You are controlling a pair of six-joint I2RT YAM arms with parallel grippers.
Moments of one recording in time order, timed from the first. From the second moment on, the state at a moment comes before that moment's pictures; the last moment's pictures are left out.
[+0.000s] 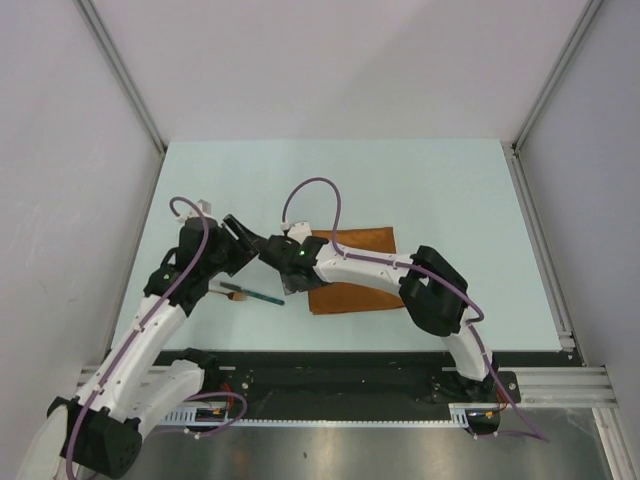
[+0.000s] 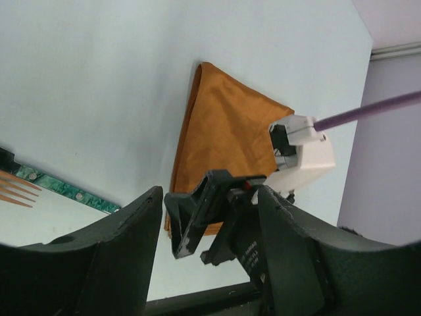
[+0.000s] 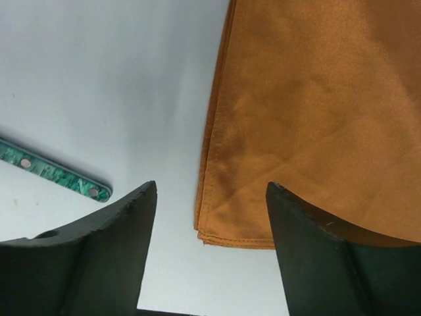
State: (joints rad) left arm -0.31 0.88 0.76 -0.49 0.03 -0.93; right arm 1.10 2.10 1.70 -0.82 0.42 0.78
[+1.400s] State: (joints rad) left arm -0.07 0.99 0.73 -0.56 0.07 -0.91; right arm 1.07 2.15 1.62 -0.71 0.39 0.83
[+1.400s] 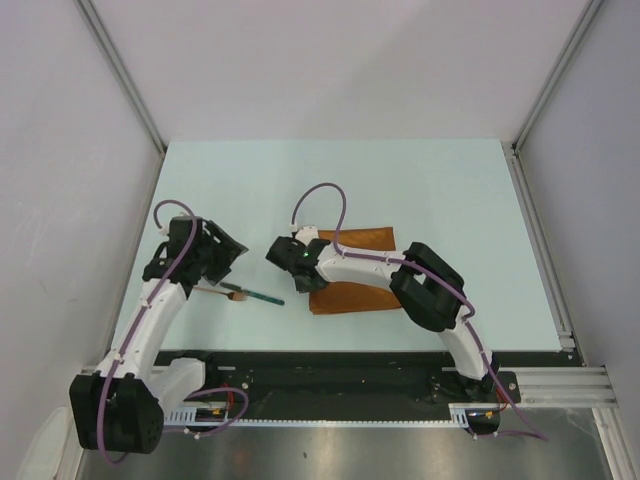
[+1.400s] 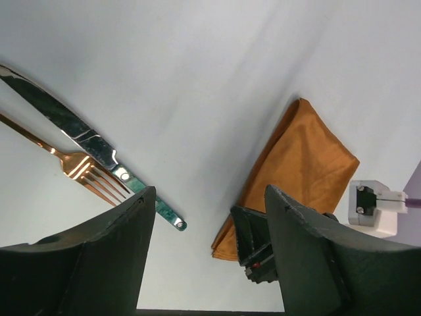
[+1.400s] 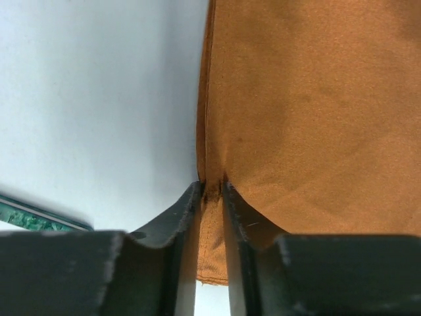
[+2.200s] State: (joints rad) left arm -0.04 1.16 0.62 -0.26 0.47 -0.78; right arm 0.99 2.00 1.40 -0.51 0.22 0.73
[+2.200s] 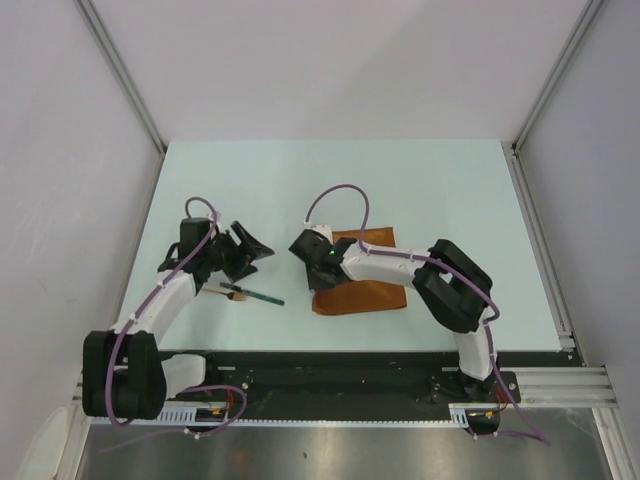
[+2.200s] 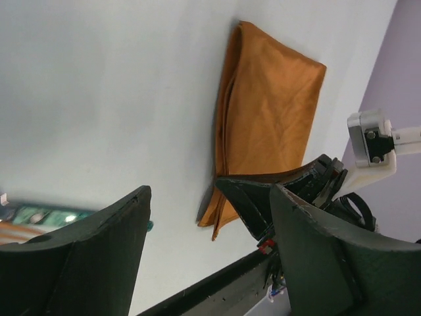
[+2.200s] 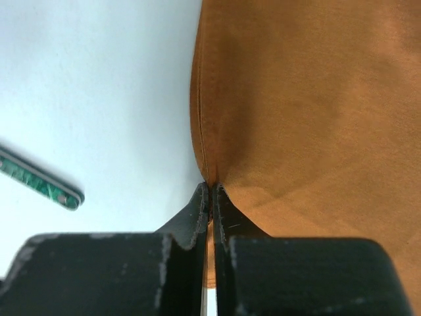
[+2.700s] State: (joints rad) left arm -0.29 1.44 0.69 -0.03 0.49 -0.86; right arm 0.80 1.74 1.06 -0.24 -0.09 0.73
